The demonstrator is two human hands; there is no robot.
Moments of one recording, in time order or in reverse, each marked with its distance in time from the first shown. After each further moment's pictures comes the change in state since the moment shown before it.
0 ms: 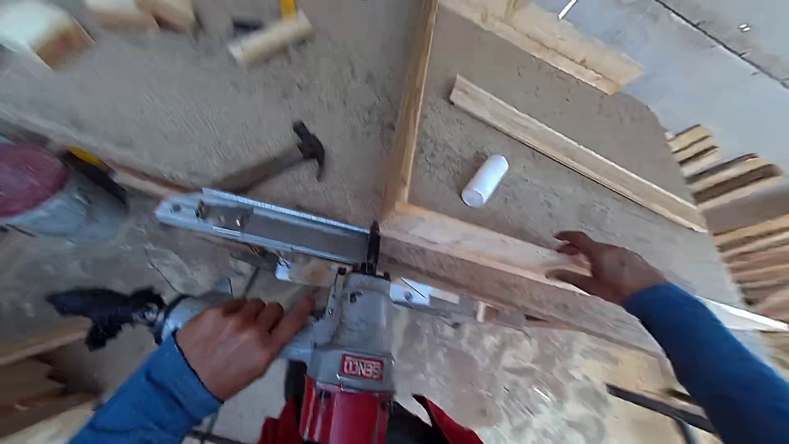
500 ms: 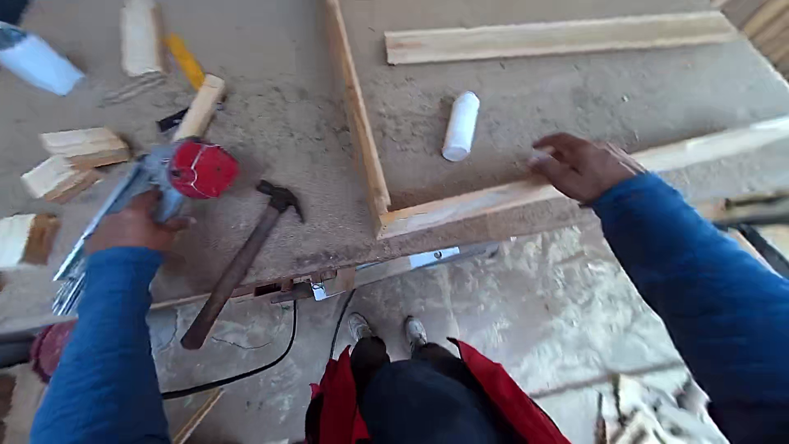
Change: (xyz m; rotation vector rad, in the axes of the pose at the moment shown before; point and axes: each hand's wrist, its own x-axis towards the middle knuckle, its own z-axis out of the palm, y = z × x) left_hand 0.145 -0.303 -0.008 -0.044 -0.137 -0.714; right_hand 0.020 -0.090 -0.018 0.410 0.160 0.339
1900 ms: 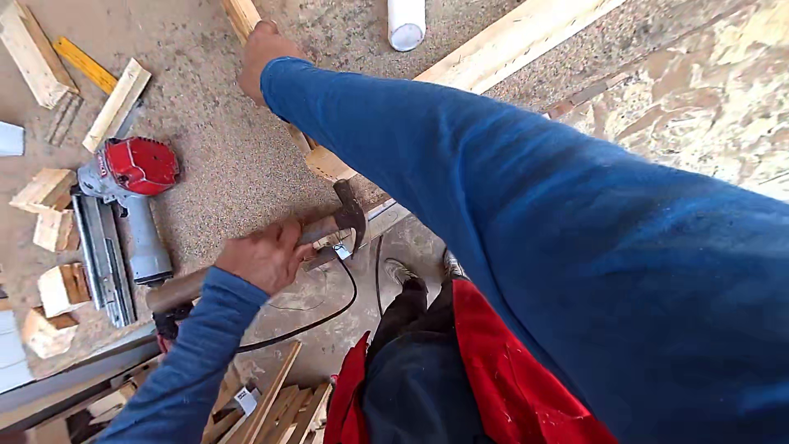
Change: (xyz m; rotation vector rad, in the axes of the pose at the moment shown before) left_hand -0.125 0.171 0.043 0.312 -0.199 1.025; right_hand 0.154 -0.283 0.093 0.432 -0.153 0.259
